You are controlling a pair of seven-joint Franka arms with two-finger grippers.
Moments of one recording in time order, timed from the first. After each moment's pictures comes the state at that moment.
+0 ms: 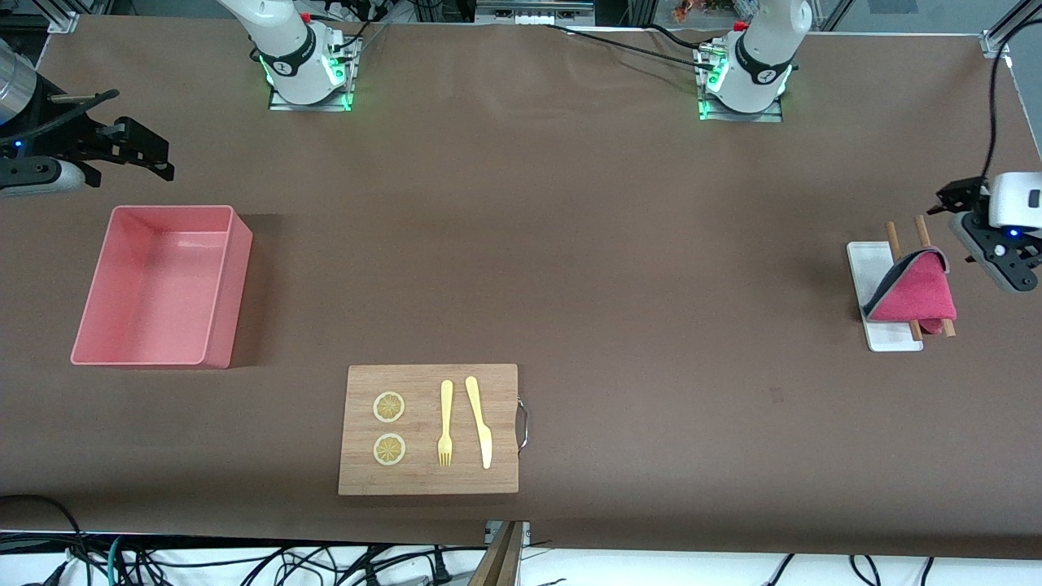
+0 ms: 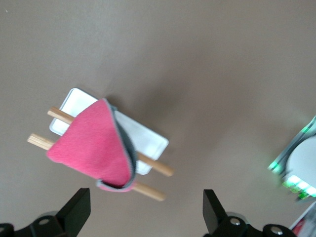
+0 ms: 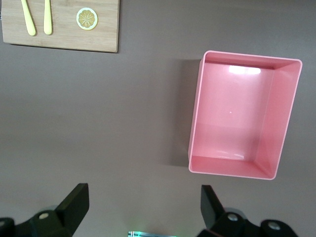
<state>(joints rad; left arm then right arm) 0.28 0.21 0.01 -1.74 0.13 1.70 1.26 -0.01 -0.01 0.08 -1.57 0.02 1.50 -0.03</state>
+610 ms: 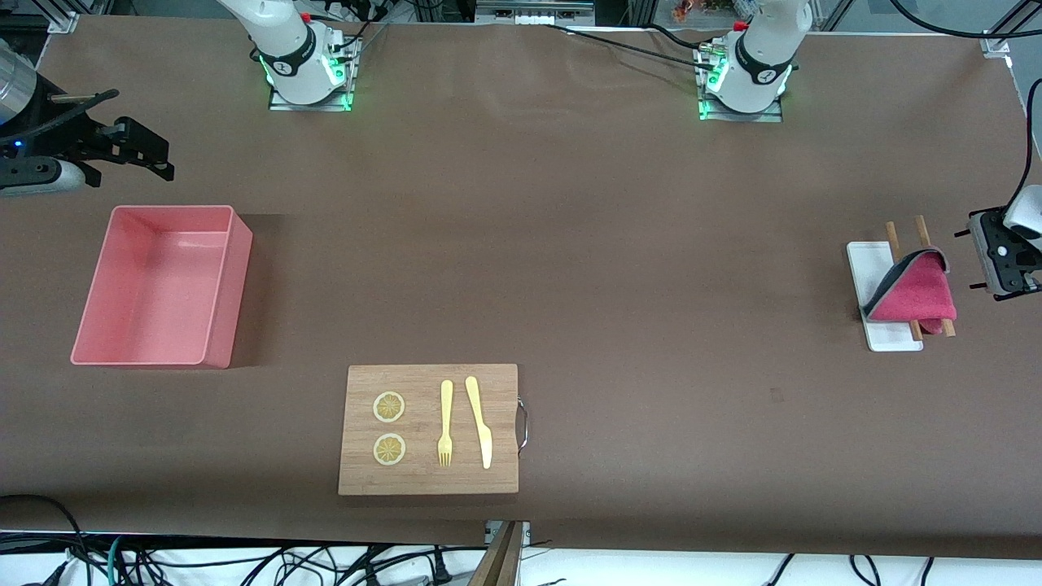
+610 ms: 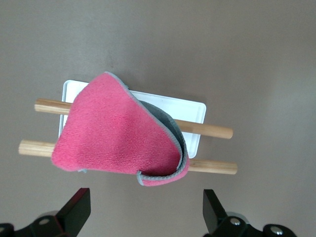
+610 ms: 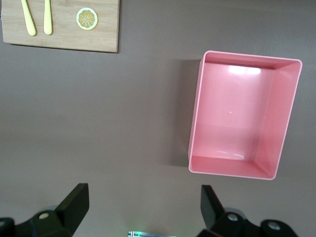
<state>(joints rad) 0.41 0.29 0.01 -1.86 0.14 1.99 1.73 -0.01 -0.01 0.08 -1.57 0.02 1.50 -0.03</state>
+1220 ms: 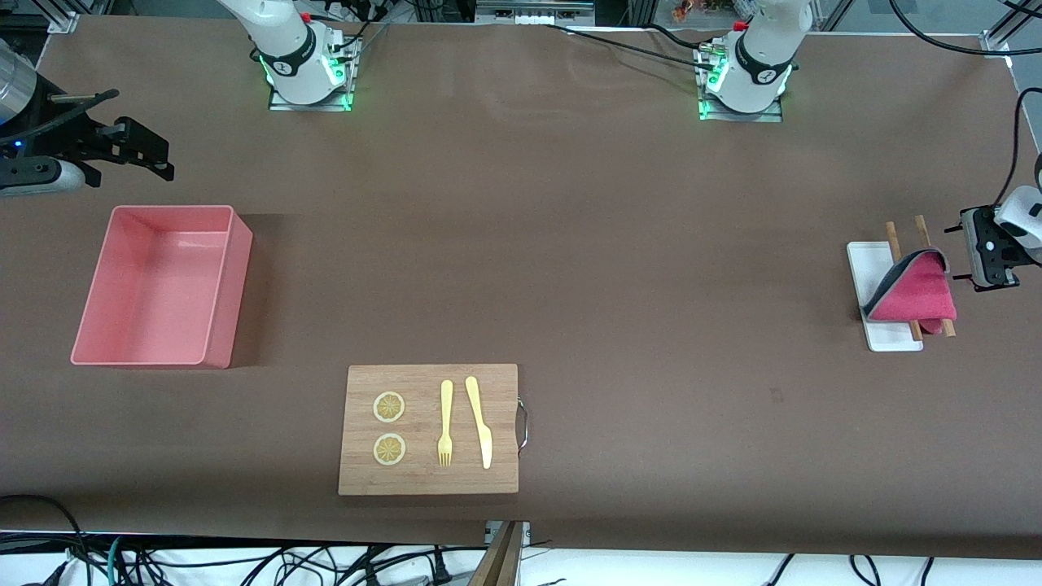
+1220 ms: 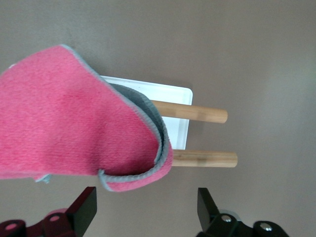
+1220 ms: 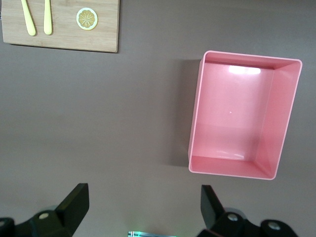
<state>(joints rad) 0.48 0.34 0.01 -1.91 0.13 2.02 1.82 -0.01 -0.01 0.08 -1.57 0.02 1.50 -0.03</state>
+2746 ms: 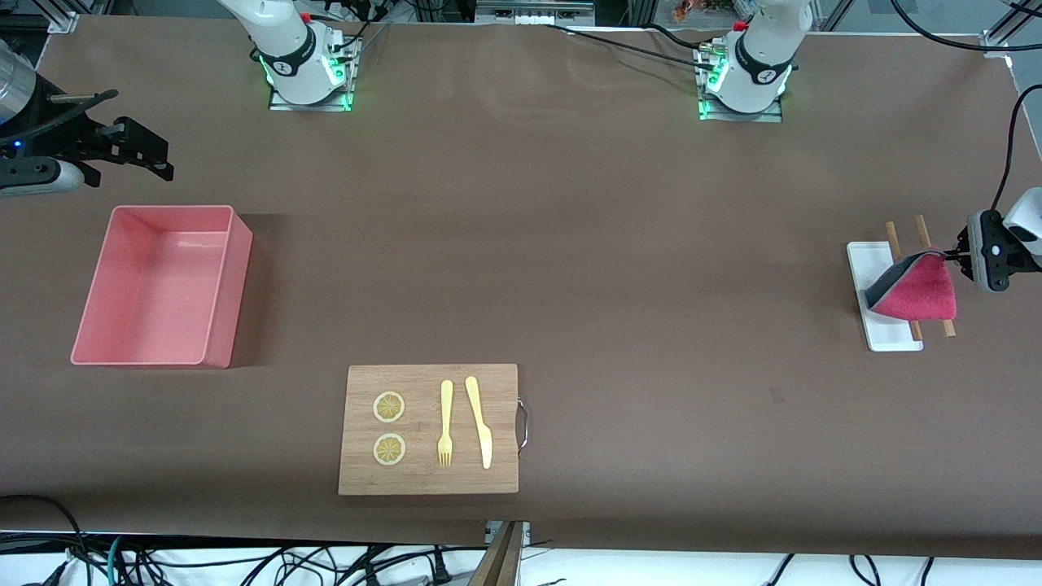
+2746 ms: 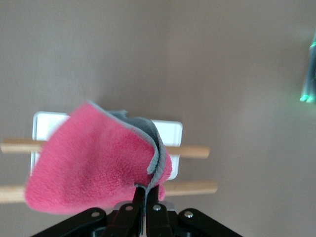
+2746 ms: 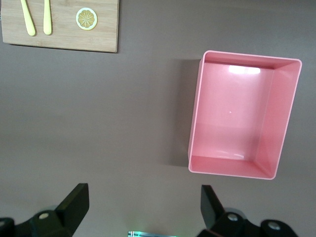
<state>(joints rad) 0.47 0.34 -0.13 -1.72 0.10 1.73 1.71 -0.01 -0.01 0.08 -1.57 0.02 1.50 -0.03</state>
